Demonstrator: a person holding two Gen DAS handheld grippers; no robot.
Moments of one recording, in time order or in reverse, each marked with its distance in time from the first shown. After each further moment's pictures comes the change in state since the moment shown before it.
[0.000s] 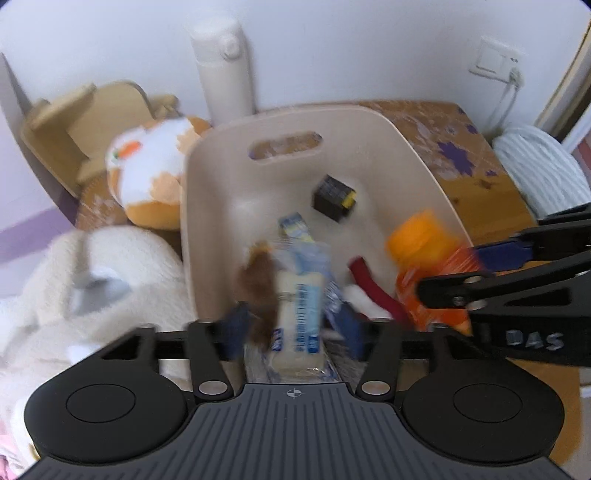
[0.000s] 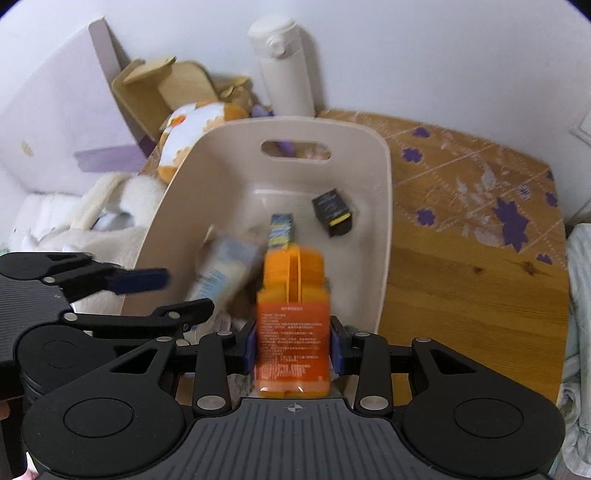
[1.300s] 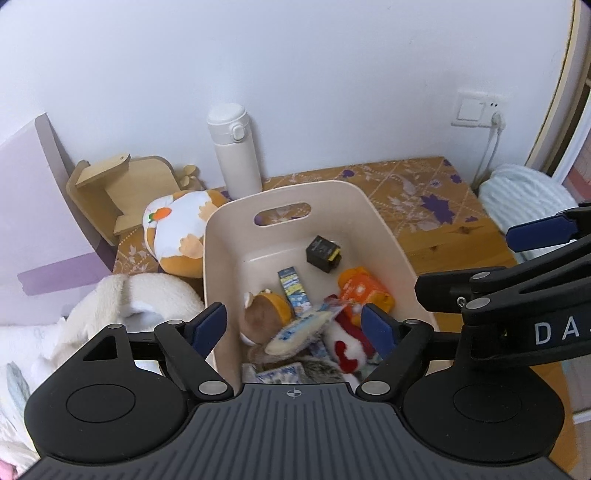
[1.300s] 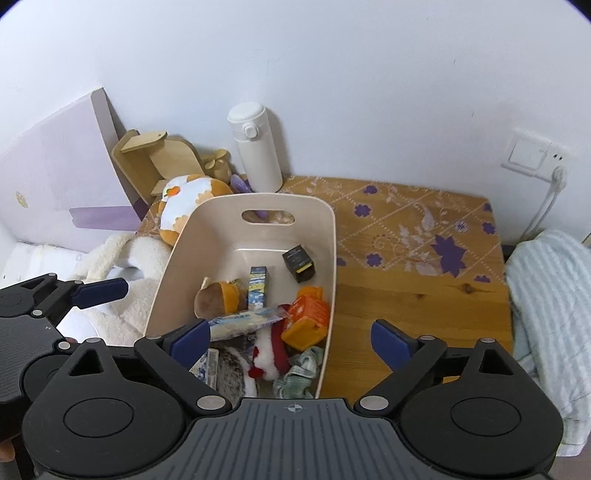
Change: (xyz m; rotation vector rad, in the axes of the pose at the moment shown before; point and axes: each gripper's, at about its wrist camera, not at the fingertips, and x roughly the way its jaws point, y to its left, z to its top) left arm -0.086 -0.040 -0.006 0.010 -0.164 0.052; right arm -0.092 0.002 -0.013 0.050 -0.182 -0.079
